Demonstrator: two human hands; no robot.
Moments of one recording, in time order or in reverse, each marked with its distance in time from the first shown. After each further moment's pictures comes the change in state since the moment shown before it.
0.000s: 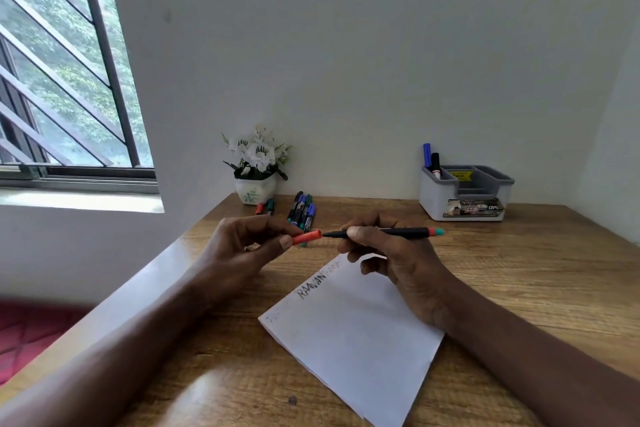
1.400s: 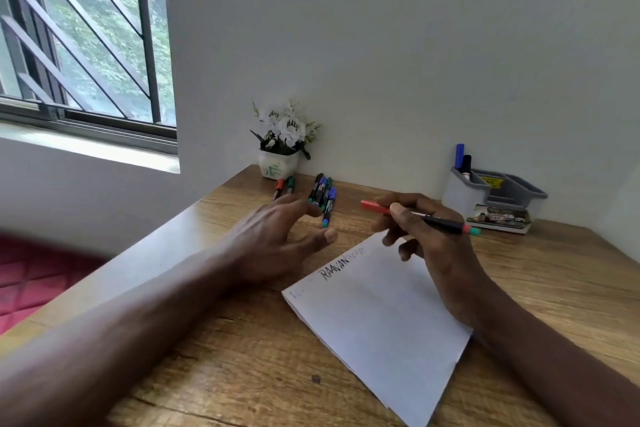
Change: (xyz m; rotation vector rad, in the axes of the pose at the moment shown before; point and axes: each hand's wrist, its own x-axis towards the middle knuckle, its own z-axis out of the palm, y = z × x) left_hand 0.001 -0.006 0.002 0.594 -0.125 -0.059; right_hand 0.010 0.005 -0.004 -0.289 0.035 -0.230
